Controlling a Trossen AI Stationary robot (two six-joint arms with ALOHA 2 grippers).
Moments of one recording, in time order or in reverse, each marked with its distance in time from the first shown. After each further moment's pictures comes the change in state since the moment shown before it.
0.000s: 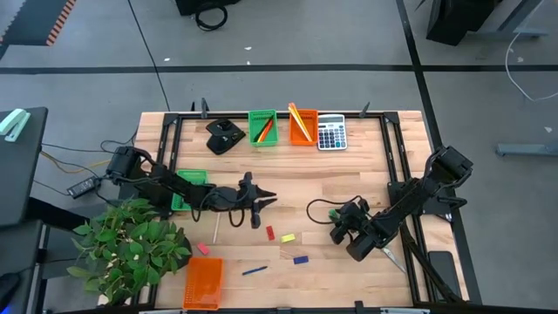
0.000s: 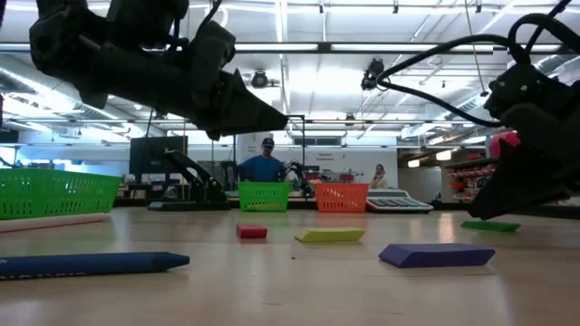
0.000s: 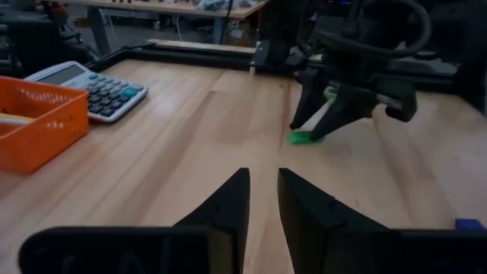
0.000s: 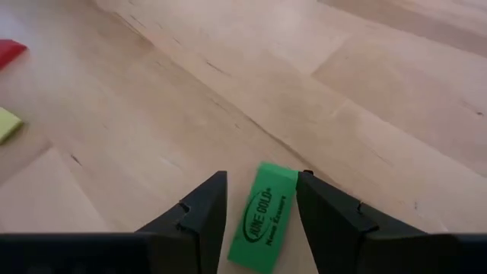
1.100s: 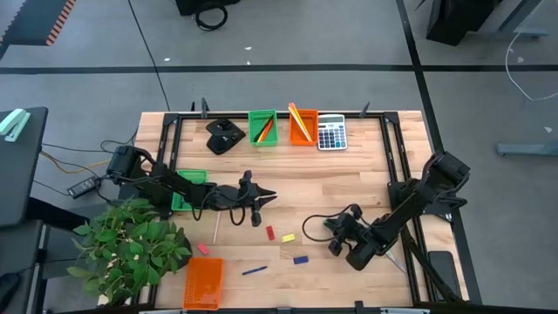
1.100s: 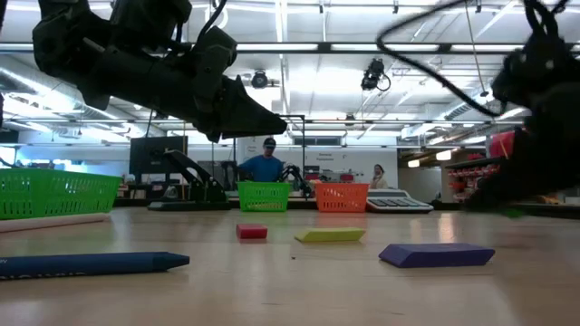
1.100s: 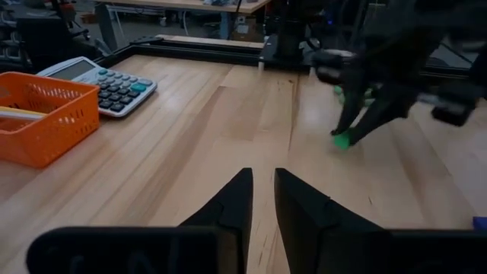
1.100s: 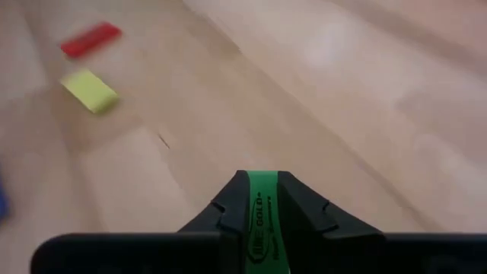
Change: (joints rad) left arm 0.021 0.000 0.000 -0.019 -0.005 0.003; right arm 0.048 0.061 0.048 0.146 0.055 -0.245
